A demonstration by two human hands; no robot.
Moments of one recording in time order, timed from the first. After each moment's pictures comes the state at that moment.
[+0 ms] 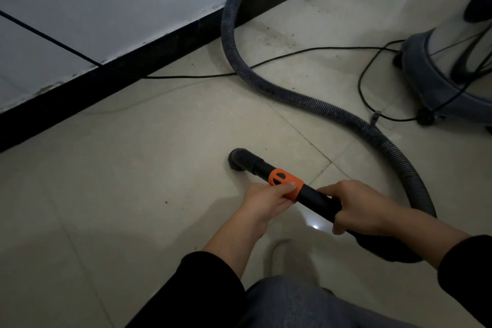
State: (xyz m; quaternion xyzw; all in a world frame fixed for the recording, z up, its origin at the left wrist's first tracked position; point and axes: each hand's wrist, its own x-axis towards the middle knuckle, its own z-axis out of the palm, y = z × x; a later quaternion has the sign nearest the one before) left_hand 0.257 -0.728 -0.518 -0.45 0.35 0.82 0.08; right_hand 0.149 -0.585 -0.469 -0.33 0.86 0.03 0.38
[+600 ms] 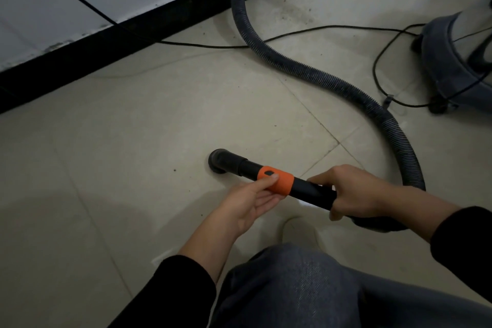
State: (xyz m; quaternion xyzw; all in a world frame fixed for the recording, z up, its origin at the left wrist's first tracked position) left_hand 0.320 -0.736 -0.533 -0.45 0.24 0.86 0.07; right_hand 0.171 -0.602 -0.466 -0.42 0.80 0.08 0.41
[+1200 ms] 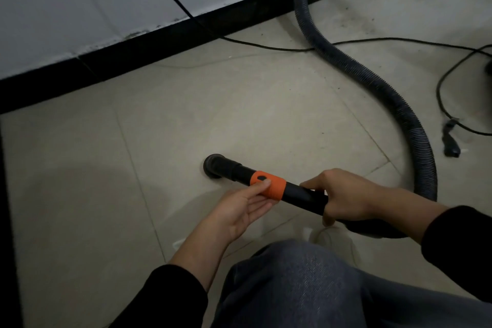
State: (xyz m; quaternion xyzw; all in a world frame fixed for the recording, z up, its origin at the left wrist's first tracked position) left_hand 0.395 -0.784 -0.534 -0.50 0.21 0.84 -0.01; right_hand 0.213 -0.680 -0.484 -0.51 0.74 0.08 0.43
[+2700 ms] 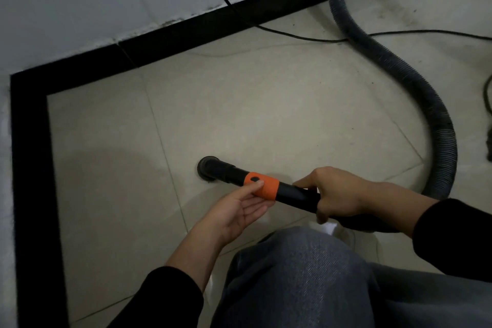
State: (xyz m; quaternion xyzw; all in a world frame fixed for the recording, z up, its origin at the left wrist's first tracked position) left_hand 0.450 -0.794 -0.535 -0.53 0.16 0.83 -0.03; right_hand 0.255 -0.715 -0.497 -0.56 0.68 0.08 0.46
